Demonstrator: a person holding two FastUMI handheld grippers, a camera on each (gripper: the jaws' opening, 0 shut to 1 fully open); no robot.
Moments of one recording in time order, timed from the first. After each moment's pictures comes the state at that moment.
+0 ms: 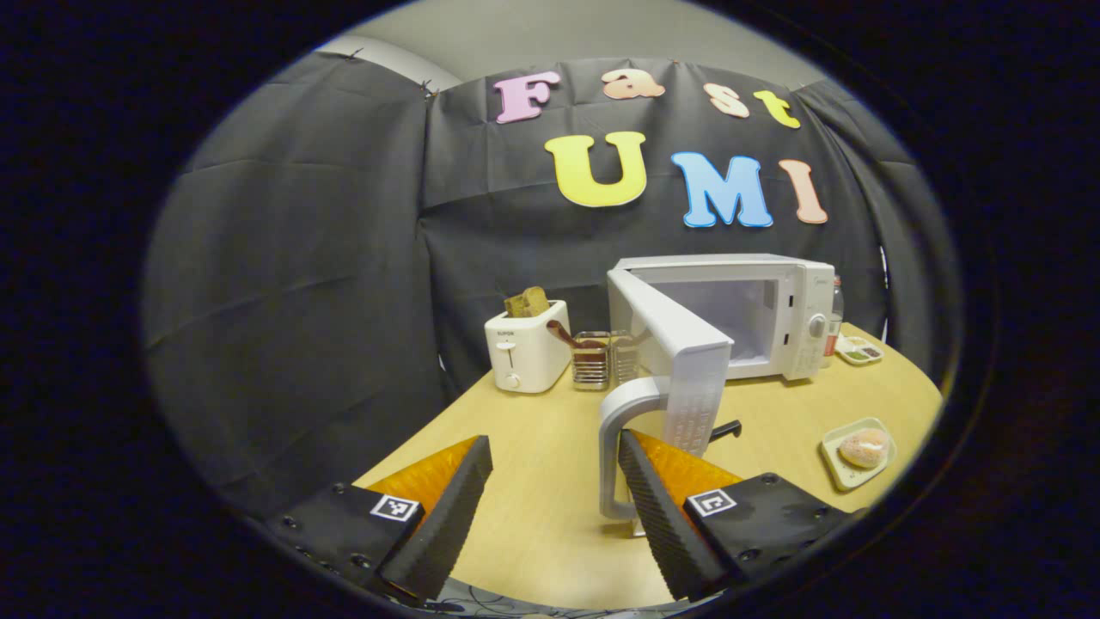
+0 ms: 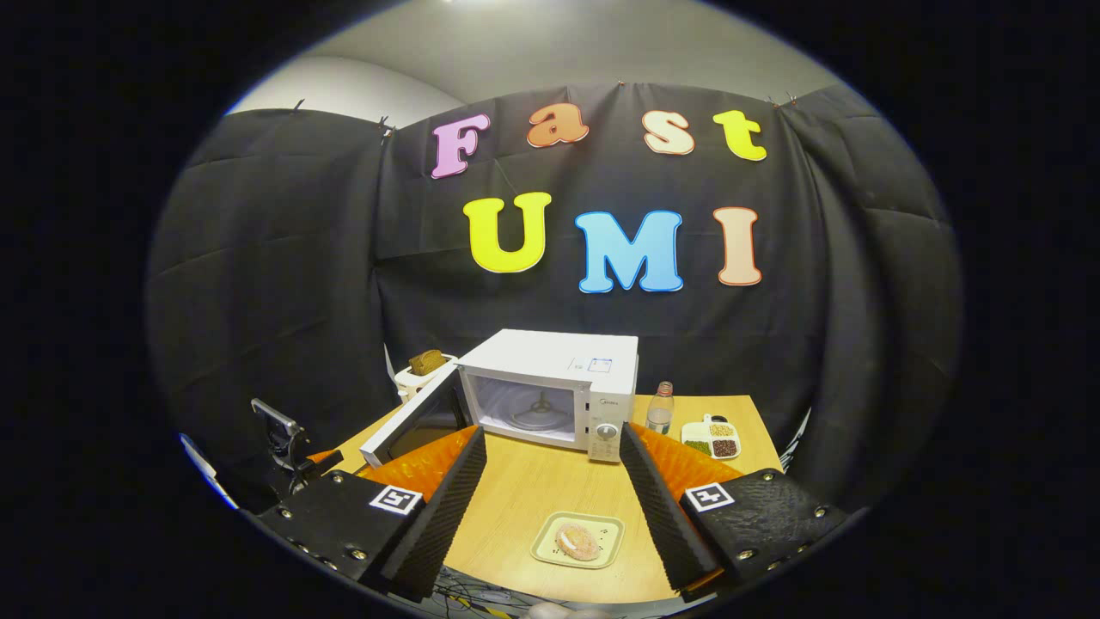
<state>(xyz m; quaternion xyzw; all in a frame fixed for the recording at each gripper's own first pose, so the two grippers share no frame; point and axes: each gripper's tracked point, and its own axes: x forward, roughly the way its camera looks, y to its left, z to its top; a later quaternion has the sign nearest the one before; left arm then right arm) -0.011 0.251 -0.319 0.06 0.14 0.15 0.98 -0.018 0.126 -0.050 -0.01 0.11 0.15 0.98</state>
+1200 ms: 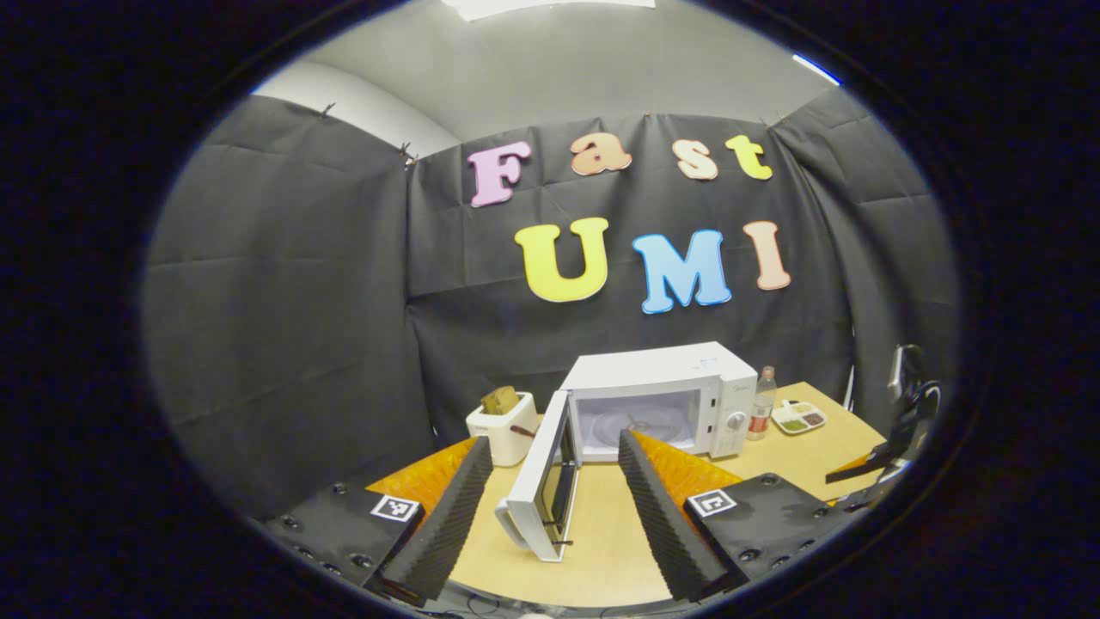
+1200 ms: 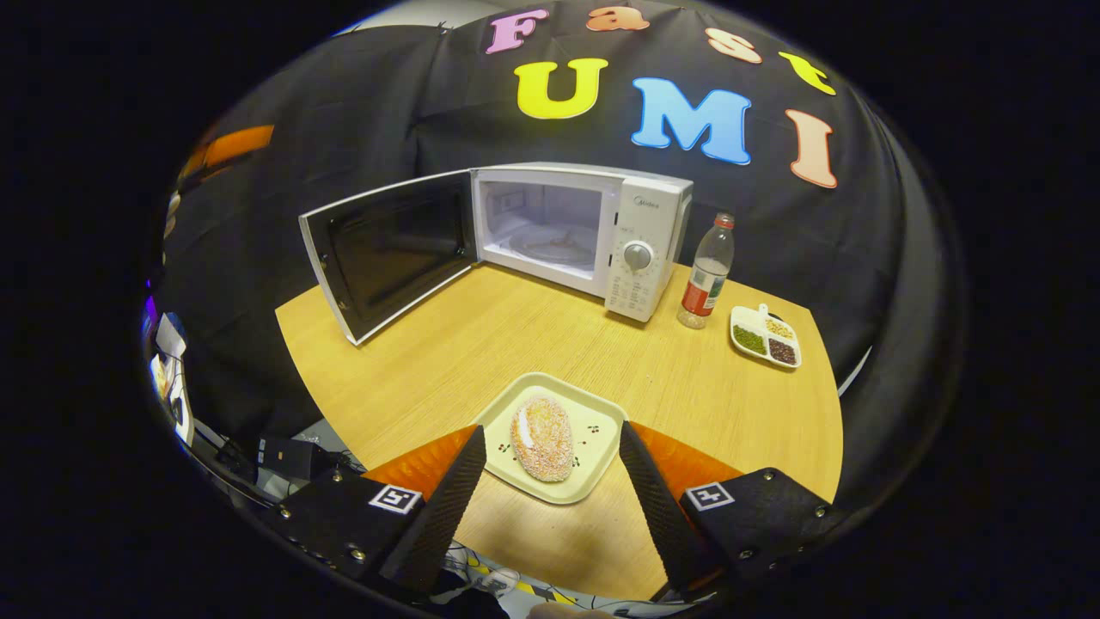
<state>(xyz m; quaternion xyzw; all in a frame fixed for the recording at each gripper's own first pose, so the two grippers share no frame) -0.059 0.100 -0.098 0.09 0.05 0.12 0.99 0.018 0.081 -0.336 -0.12 0.27 0.24 0.92</state>
